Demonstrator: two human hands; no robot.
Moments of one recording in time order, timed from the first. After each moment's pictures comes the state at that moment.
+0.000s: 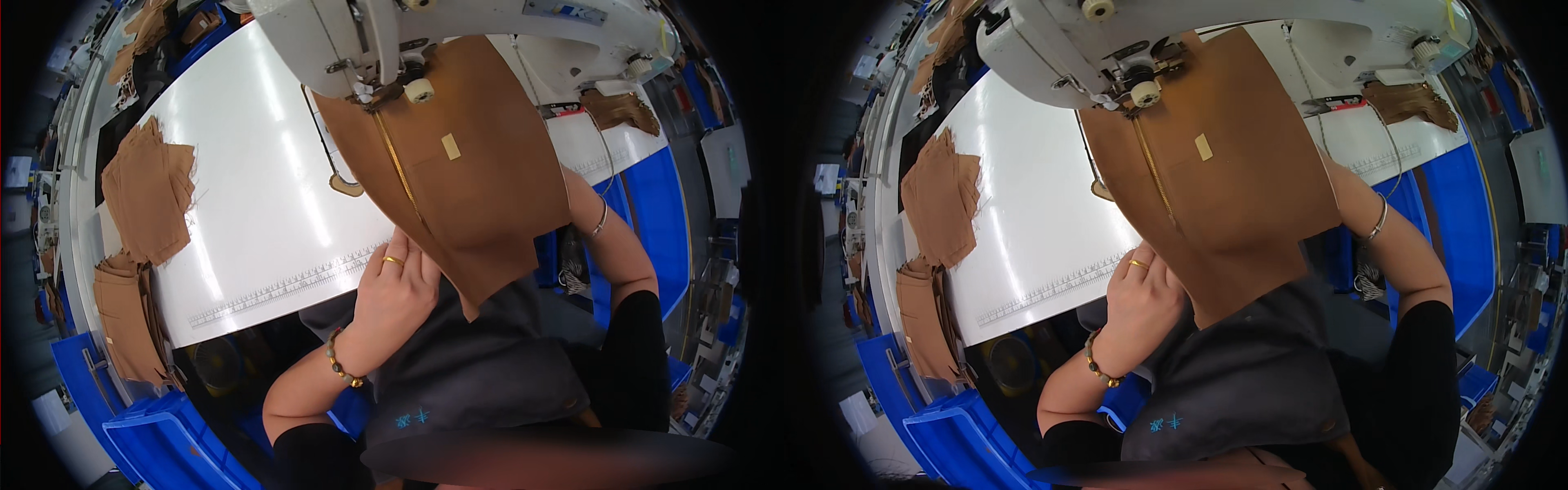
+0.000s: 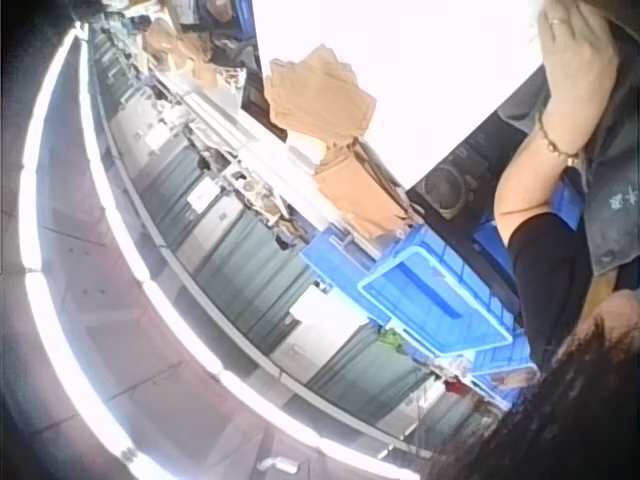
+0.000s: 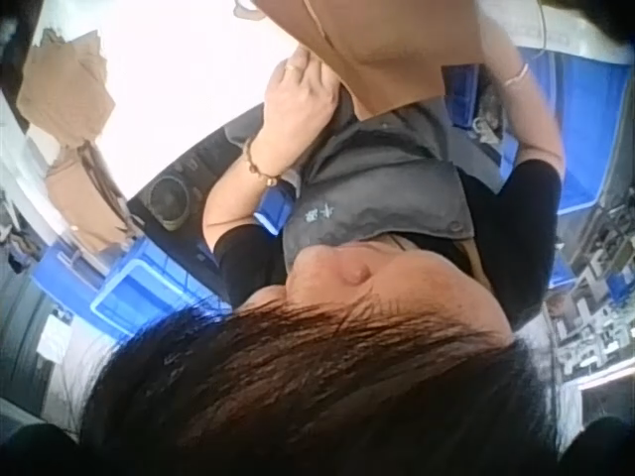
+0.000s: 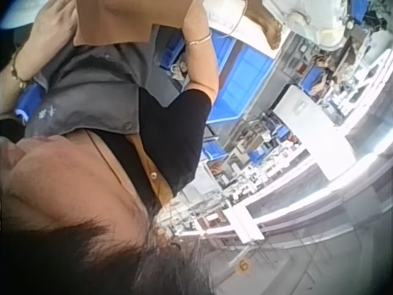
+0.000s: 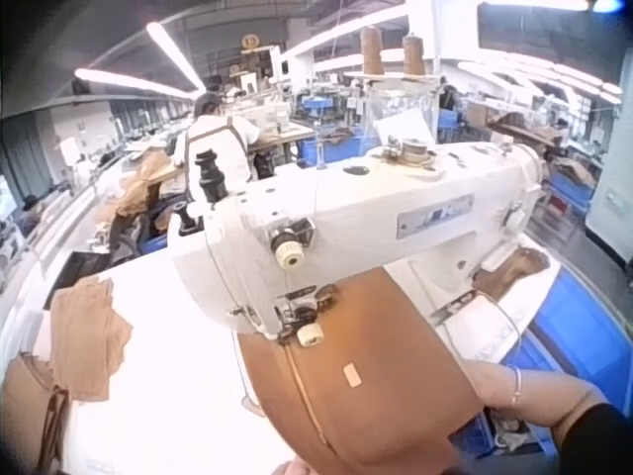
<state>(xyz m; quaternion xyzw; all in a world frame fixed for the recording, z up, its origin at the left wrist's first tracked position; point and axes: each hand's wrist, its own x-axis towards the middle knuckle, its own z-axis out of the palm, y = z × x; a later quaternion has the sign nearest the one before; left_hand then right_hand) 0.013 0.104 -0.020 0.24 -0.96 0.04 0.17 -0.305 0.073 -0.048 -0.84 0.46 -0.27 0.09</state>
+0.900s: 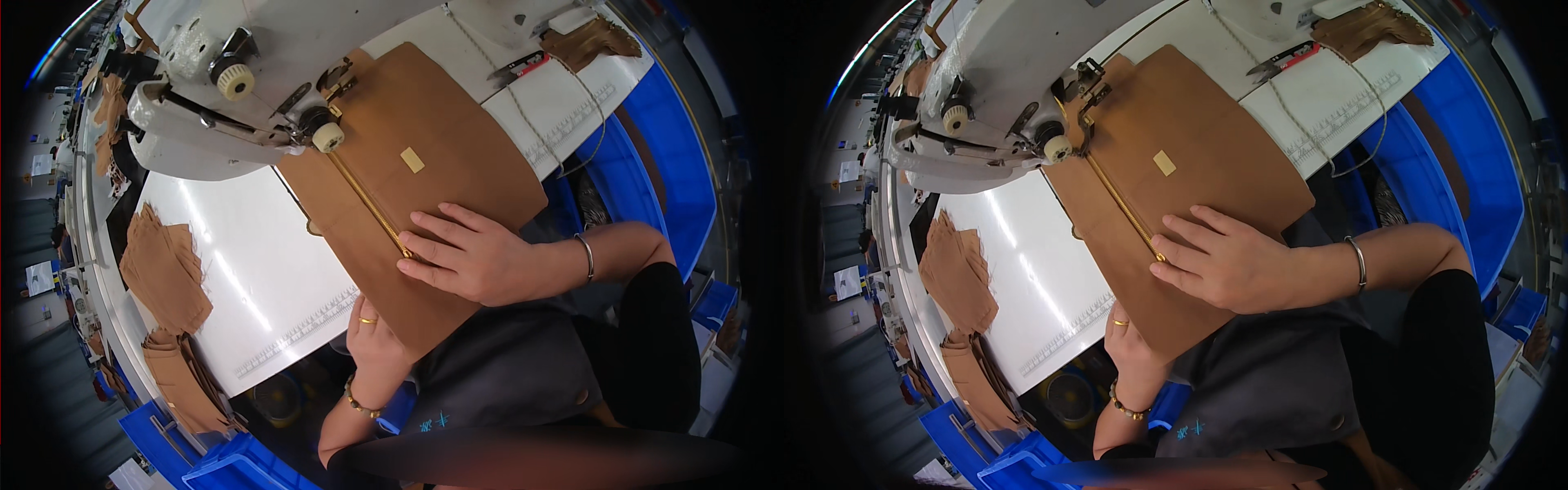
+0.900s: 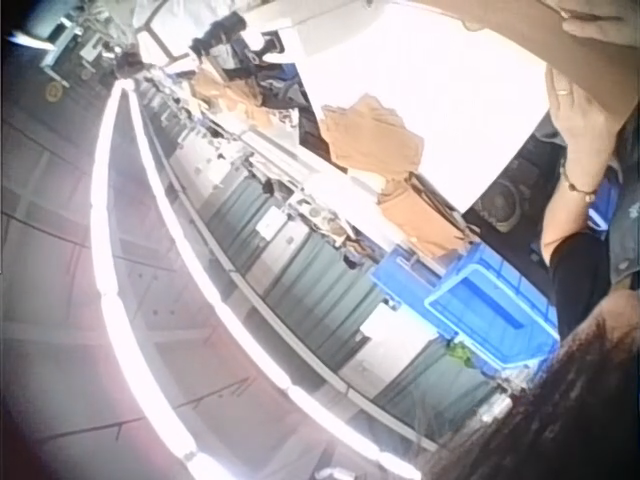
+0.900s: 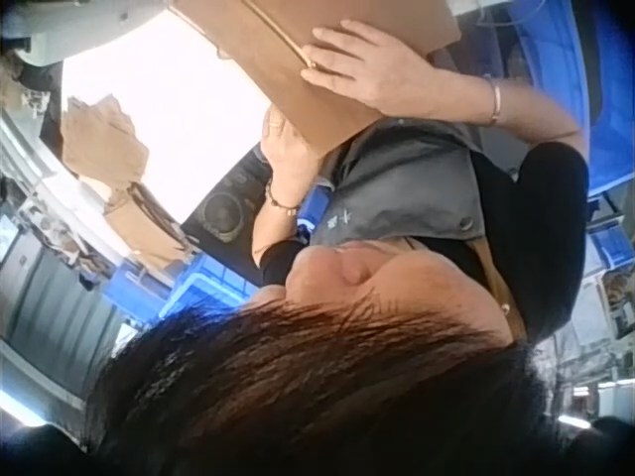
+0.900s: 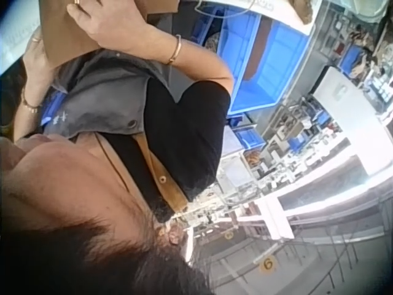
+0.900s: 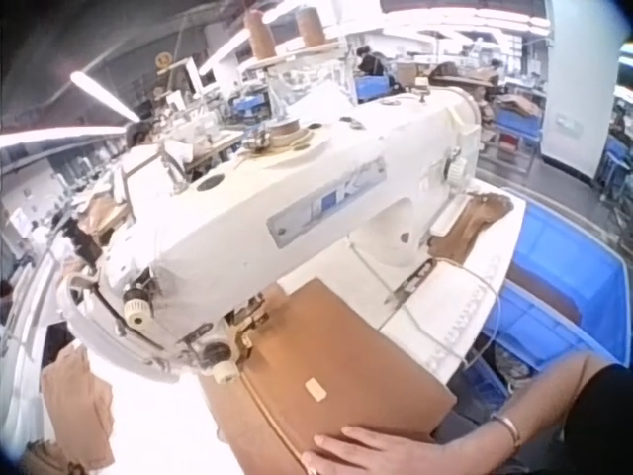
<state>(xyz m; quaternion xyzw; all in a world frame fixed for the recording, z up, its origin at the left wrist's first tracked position) 0.042 0.122 -0.024 0.29 -0.93 -0.10 0.21 -0.196 0.153 -0.025 -0.86 0.46 -0.23 0.00</state>
